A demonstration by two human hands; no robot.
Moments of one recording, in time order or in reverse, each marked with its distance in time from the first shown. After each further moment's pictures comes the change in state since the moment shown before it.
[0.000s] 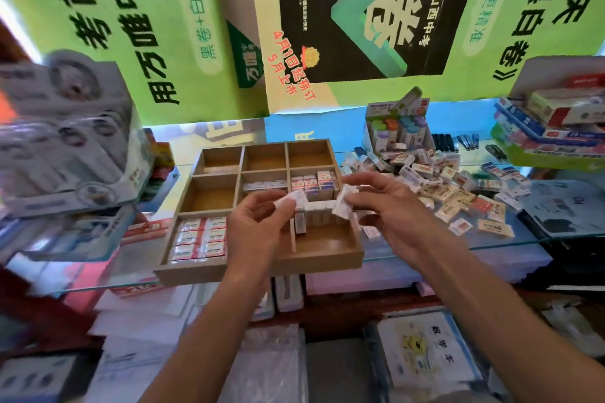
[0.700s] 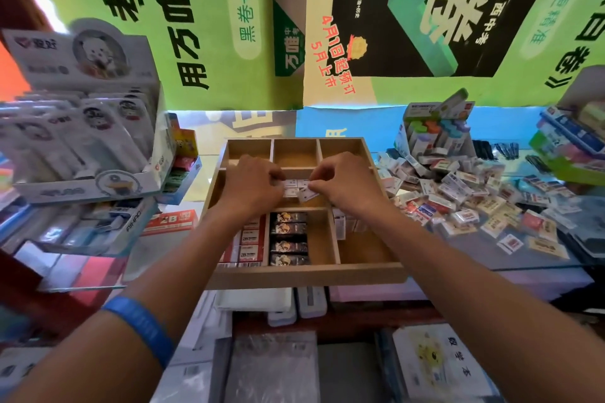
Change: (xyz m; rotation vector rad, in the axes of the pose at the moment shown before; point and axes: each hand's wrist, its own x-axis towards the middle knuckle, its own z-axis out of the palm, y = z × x) left_hand 0.147 -0.010 -0.055 1.200 -0.206 0.461; right_hand 0.101 0.022 0.102 -1.081 0.010 -0.356
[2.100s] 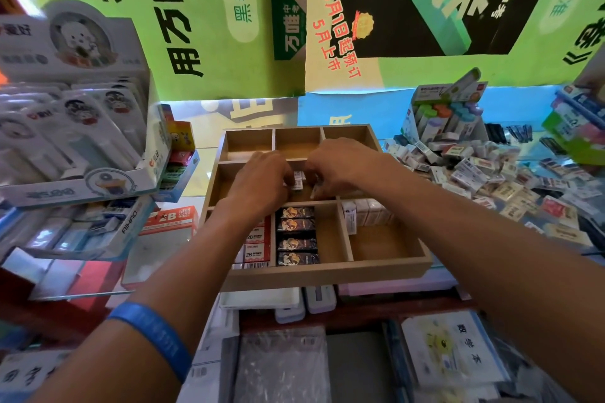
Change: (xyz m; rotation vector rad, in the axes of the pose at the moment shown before) left_hand 0.006 0.002 0.010 0.043 -0.075 0.101; right_hand 0.039 -0.016 -0.003 -0.770 -0.437 -0.314
